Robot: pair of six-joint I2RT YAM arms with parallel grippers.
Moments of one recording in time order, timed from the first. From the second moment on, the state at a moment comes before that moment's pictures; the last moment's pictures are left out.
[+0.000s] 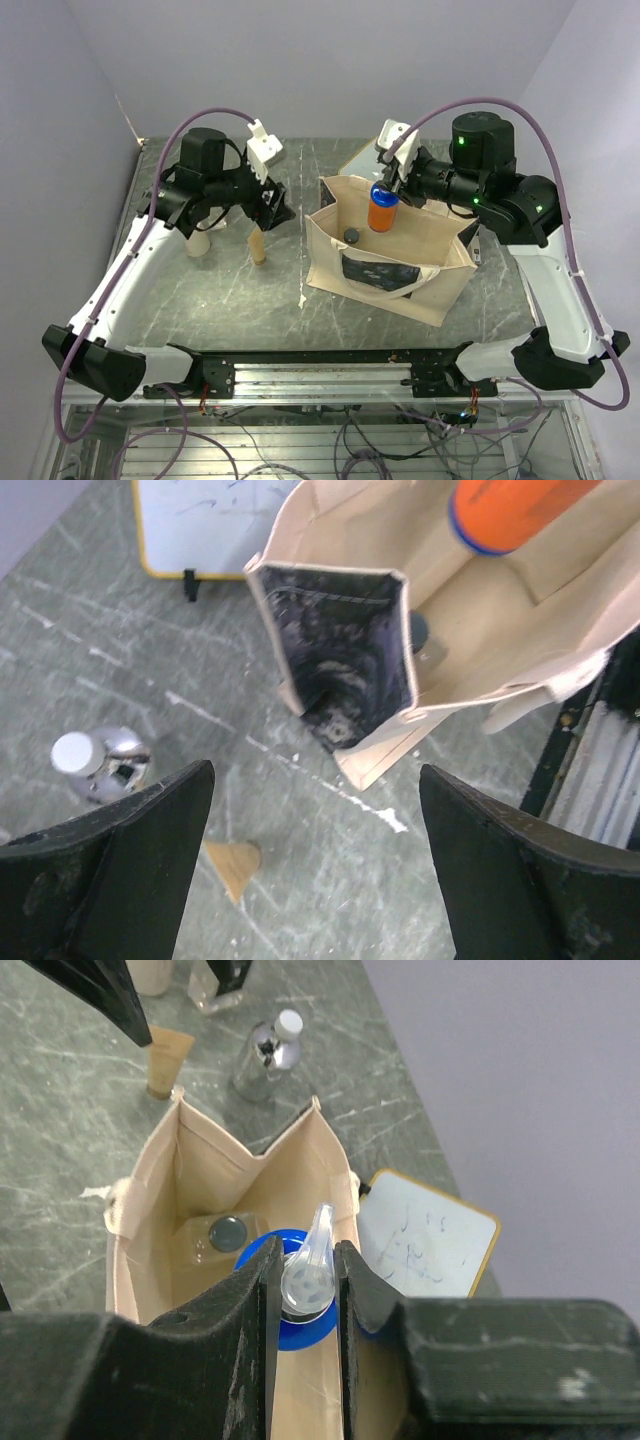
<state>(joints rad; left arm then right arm) -0.40 1.28 1.44 -0.70 0.58 0.30 0.66 1.34 1.99 -1.05 -0.23 -0.63</state>
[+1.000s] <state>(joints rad) -0.63 1.40 1.39 -0.50 0.45 0.07 0.50 1.32 1.57 -0.98 -0.52 -0.79</state>
